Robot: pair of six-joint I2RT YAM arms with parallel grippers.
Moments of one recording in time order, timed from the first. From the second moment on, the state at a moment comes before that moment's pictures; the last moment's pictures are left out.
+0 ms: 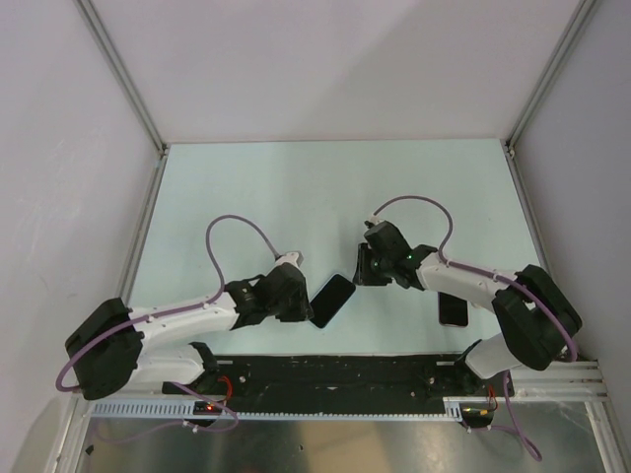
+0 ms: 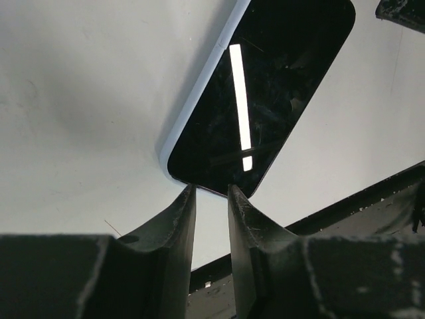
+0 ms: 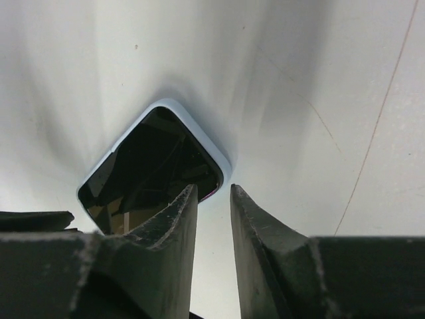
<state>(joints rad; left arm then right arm) -0.94 1.20 0.56 -0.28 -0.08 -0.88 0.71 1.48 0.81 -0.24 -0.03 0.65</state>
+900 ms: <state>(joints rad) -0.94 1.21 0.52 -0.30 -0.13 -0.92 0.76 1.57 0.85 -0.26 0.00 0.63</state>
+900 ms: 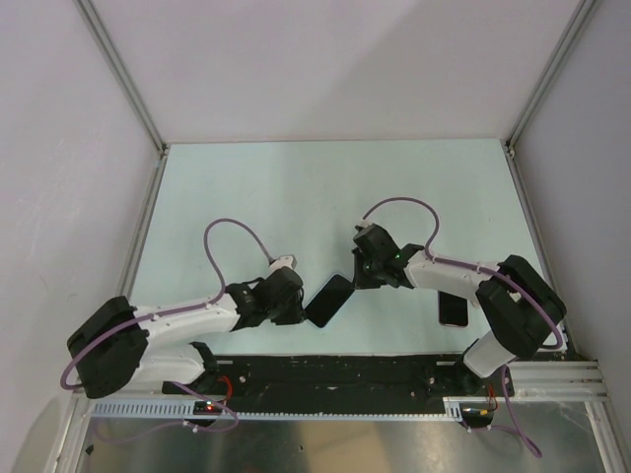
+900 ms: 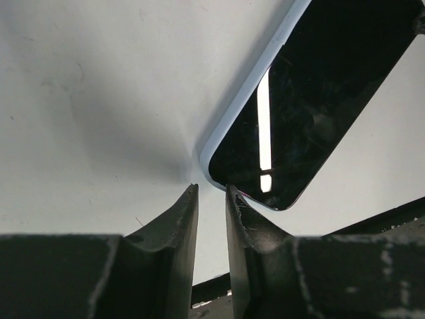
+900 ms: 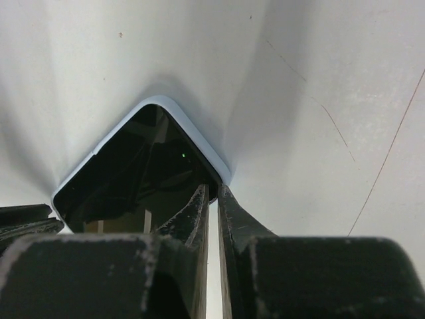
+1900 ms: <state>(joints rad) -0.93 1.30 0.55 -0.27 -0.07 -0.92 0.85 1.63 0.93 -0.36 0.16 0.62</state>
